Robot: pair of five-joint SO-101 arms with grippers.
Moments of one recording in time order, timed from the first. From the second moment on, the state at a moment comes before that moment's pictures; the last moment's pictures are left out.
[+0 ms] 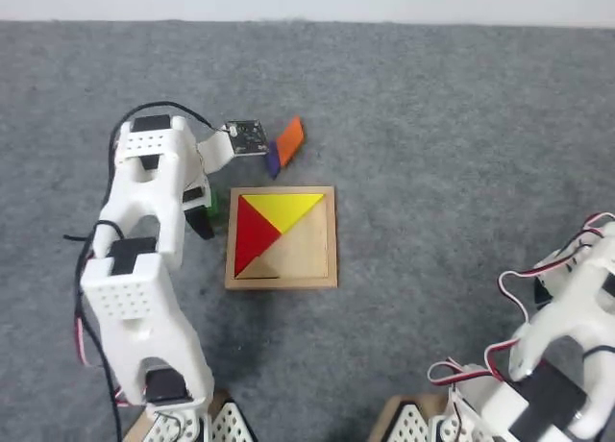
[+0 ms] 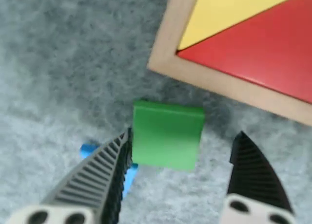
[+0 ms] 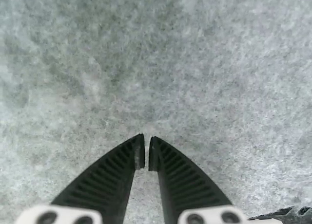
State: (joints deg) left arm -13.1 31.4 -3.9 73.0 -72.0; right arm 38.9 -13.4 36.0 74.5 -26.6
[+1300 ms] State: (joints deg) left arm -14.2 29.1 -14.7 98.2 -77.7; right arm 38.9 -13.4 36.0 74.5 -26.6
